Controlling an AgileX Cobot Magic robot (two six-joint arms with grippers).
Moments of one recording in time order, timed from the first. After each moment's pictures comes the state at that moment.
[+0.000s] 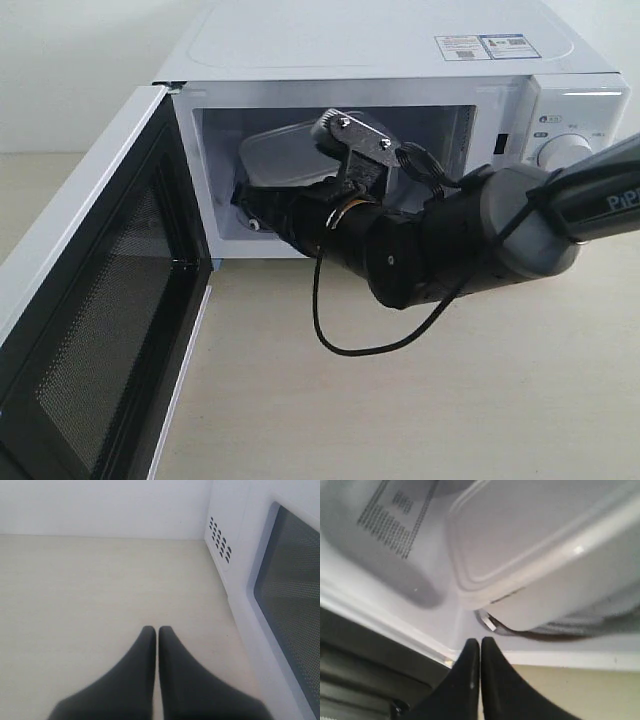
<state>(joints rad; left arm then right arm) -0.01 0.00 0.00 -0.12 0.33 0.08 0.65 1.96 -1.03 0.41 -0.45 0.32</state>
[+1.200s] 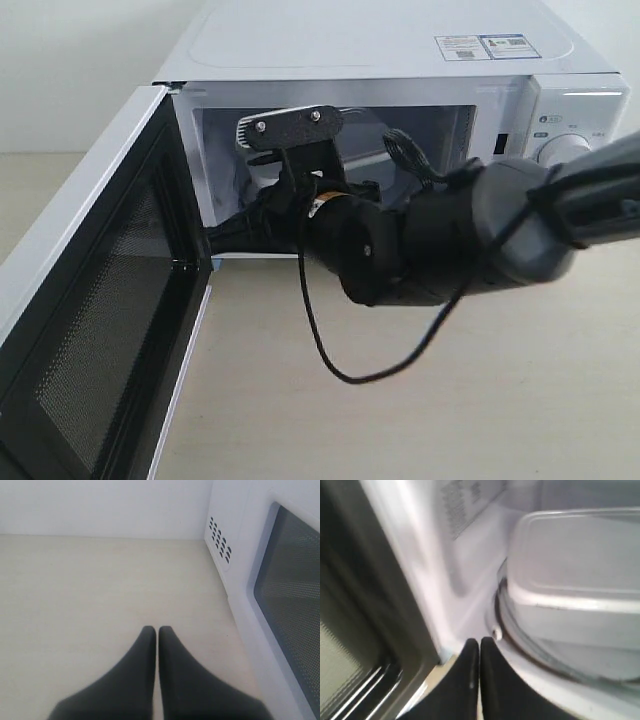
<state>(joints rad) -0.01 0.00 0.00 -0.12 0.33 0.08 0.73 1.90 -1.04 0.62 -0.44 -0.39</state>
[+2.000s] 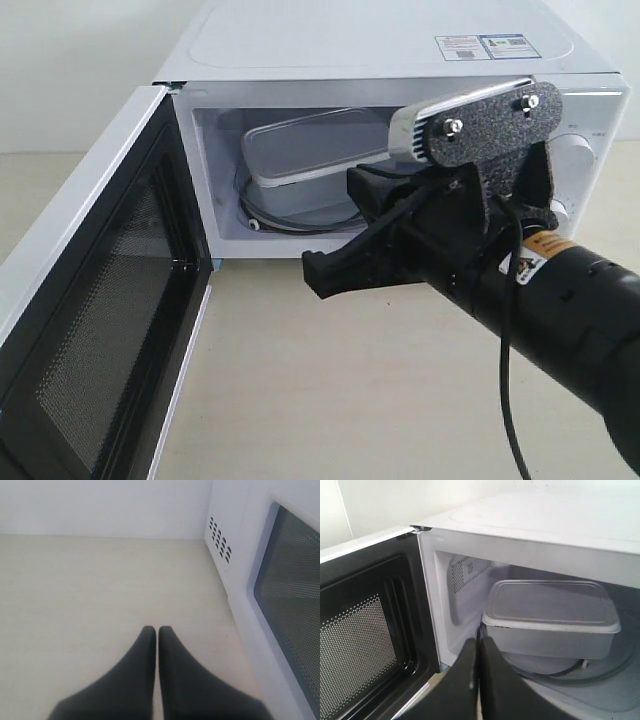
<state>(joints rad) -0.01 0.00 0.00 -0.12 0.33 0.08 0.85 1.36 -0.53 0.62 -0.71 -0.41</state>
